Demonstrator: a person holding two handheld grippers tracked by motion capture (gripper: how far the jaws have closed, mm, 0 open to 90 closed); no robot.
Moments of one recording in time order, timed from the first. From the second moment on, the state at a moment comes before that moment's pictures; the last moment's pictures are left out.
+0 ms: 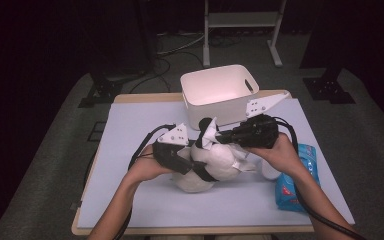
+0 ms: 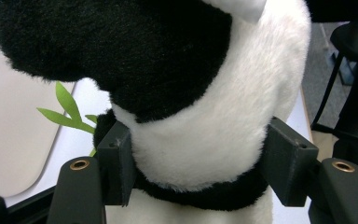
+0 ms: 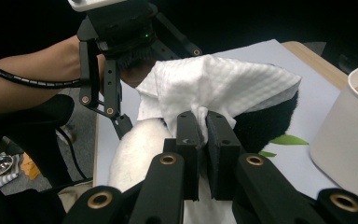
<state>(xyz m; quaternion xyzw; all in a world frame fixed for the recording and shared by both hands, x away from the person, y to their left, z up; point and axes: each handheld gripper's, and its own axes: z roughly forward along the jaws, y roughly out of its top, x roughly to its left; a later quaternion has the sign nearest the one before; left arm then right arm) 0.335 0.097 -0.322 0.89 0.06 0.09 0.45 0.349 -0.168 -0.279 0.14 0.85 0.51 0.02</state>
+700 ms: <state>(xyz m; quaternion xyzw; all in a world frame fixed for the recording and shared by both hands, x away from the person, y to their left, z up) 0.337 0.058 -0.343 0.90 0.06 0.05 0.42 0.346 -0.193 -0.306 0.16 0.88 0.45 0.01</state>
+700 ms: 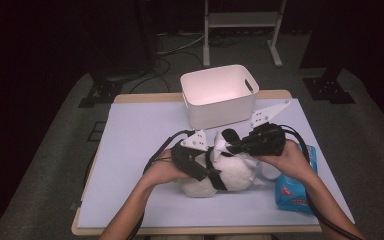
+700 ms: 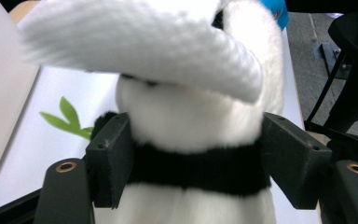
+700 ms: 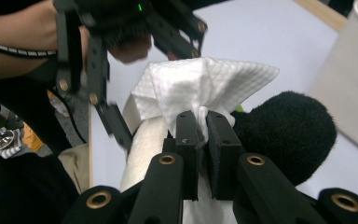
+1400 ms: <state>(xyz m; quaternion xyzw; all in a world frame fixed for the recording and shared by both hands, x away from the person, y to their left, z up) 0.352 0.077 -0.366 0.91 0.10 -0.01 0.40 0.341 -0.232 -0.333 0.19 0.88 0.44 -0.02</state>
